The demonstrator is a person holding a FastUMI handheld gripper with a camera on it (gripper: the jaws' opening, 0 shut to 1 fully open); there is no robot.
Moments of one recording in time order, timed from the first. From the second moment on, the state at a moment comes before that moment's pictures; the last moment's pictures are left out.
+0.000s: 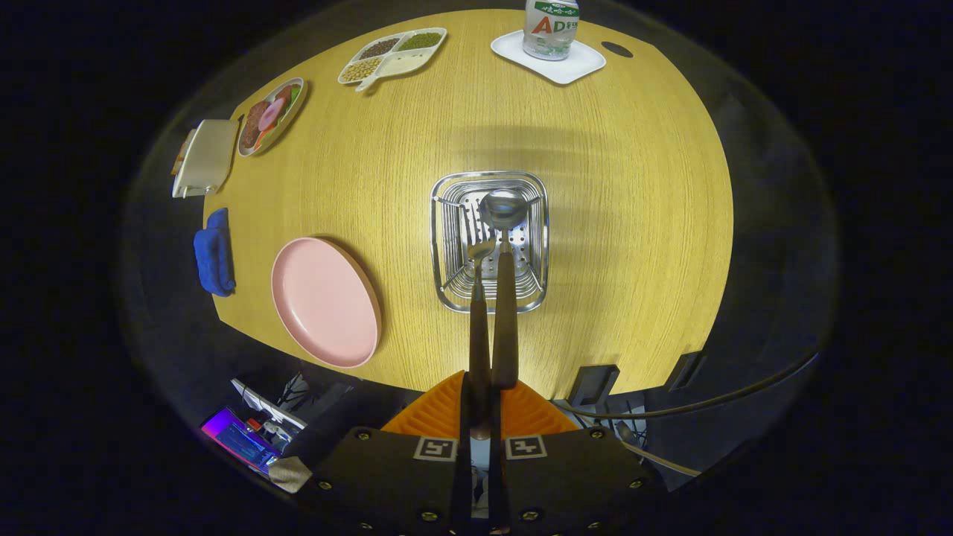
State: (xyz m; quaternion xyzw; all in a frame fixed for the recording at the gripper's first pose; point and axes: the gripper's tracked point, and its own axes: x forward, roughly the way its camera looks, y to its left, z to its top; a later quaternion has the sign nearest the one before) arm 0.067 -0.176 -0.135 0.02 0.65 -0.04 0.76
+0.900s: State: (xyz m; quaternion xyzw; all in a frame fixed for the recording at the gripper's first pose) arm 0.059 -0.177 -0.109 0.01 0.60 -0.03 0.80
